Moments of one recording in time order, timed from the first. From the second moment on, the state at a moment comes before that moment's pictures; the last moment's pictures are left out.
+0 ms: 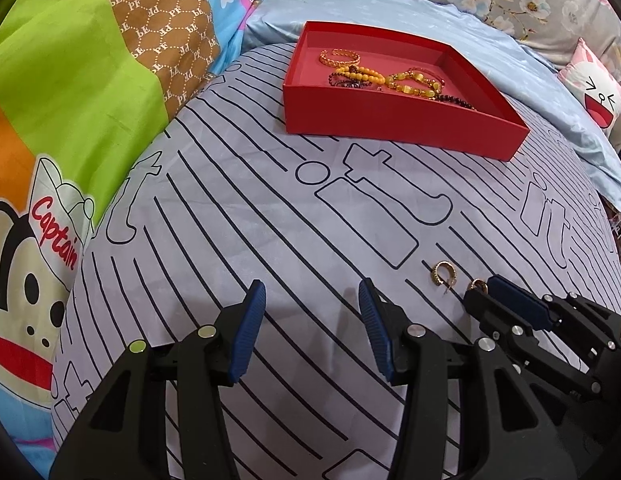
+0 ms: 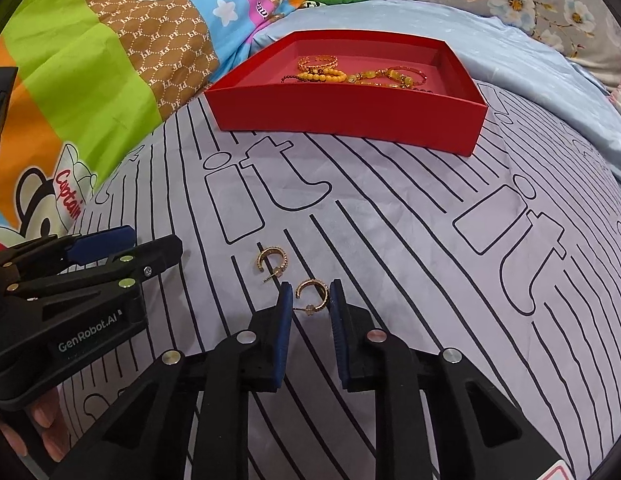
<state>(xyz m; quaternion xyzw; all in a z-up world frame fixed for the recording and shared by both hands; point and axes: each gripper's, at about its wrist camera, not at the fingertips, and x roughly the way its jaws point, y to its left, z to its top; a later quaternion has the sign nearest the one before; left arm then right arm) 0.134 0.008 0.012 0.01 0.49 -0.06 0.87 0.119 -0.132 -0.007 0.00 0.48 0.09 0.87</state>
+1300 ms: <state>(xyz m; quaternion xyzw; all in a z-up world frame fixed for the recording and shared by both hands) 0.141 -0.065 0.002 0.05 0.48 -0.12 0.87 0.111 -0.185 0.004 0.06 0.47 0.05 0.88</state>
